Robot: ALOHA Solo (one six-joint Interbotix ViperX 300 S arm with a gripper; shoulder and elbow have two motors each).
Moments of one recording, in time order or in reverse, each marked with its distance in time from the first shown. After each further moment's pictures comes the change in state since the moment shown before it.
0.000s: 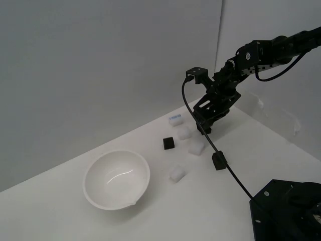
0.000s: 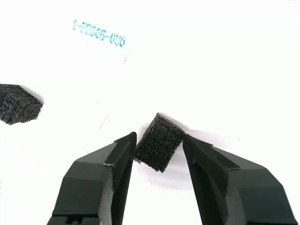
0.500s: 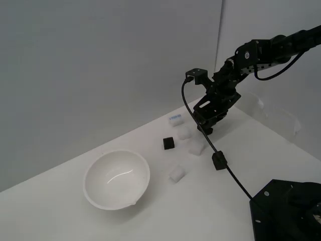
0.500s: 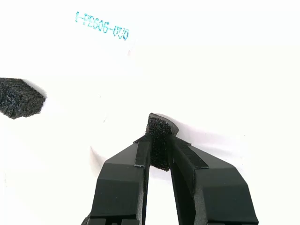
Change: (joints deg) arm 0.0 -0.3 -0.4 -0.5 -0.5 0.1 2.8 0.0
